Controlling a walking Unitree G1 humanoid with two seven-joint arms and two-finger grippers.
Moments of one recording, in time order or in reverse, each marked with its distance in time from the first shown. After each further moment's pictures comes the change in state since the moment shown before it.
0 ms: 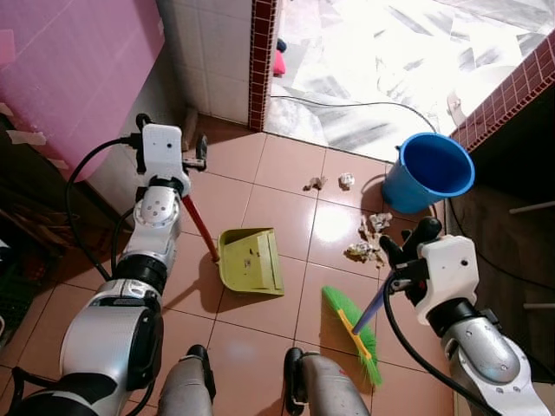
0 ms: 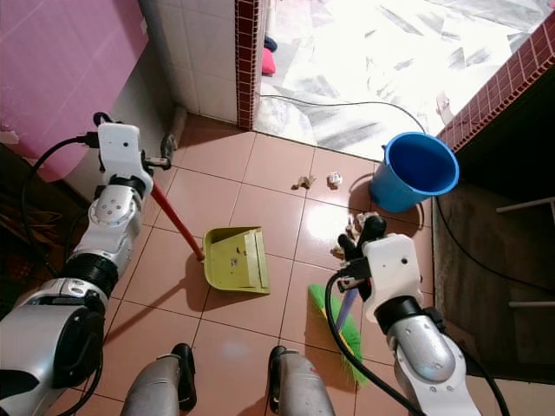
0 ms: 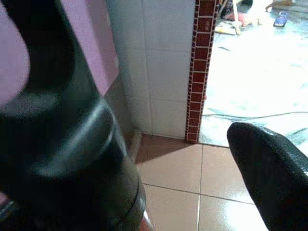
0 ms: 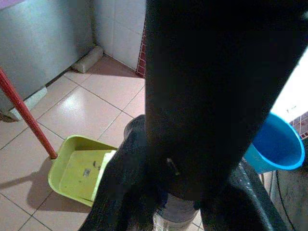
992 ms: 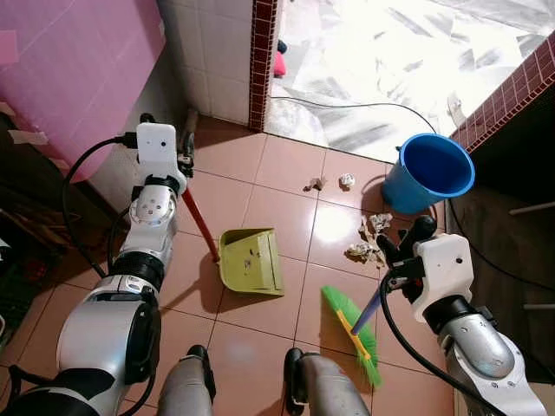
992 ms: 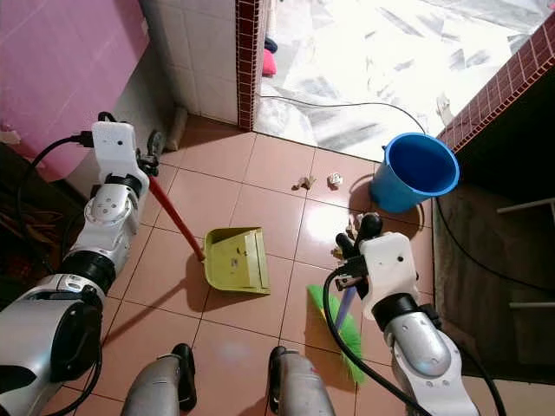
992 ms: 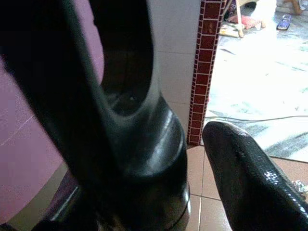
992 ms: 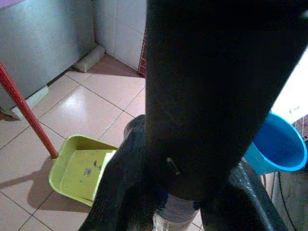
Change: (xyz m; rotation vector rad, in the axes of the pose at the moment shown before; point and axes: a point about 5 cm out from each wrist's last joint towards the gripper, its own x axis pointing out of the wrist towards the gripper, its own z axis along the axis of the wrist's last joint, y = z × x) left arm 0.002 0.006 0.002 -0.008 -0.005 0.003; right arm 0.006 0.000 -0.003 -0.003 0.000 0.009
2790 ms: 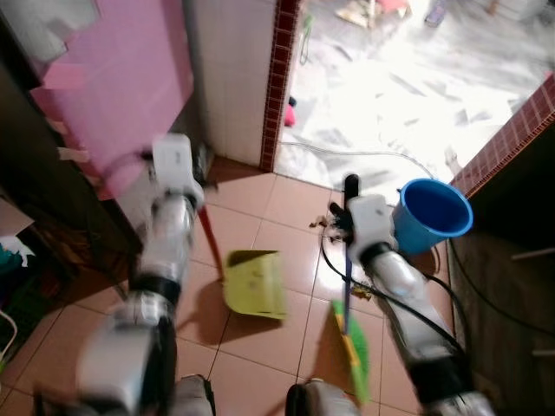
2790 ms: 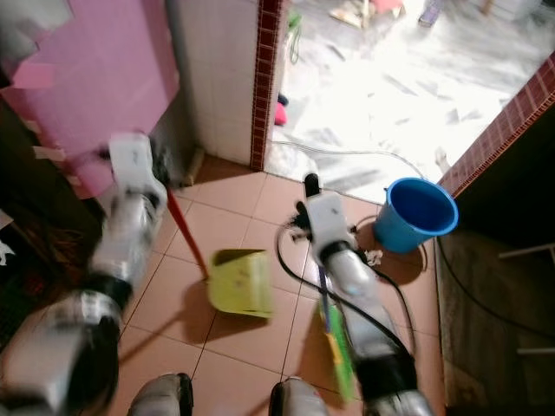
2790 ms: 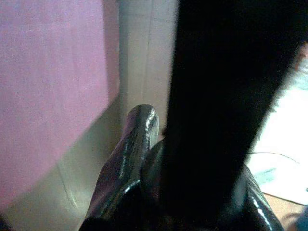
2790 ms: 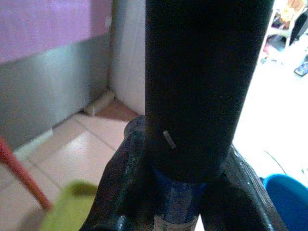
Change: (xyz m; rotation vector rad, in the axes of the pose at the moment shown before) left arm -0.031 -0.035 -0.024 -0.167 0.065 -0.068; right arm 0.112 0.032 -0.010 0.002 -0.057 0.016
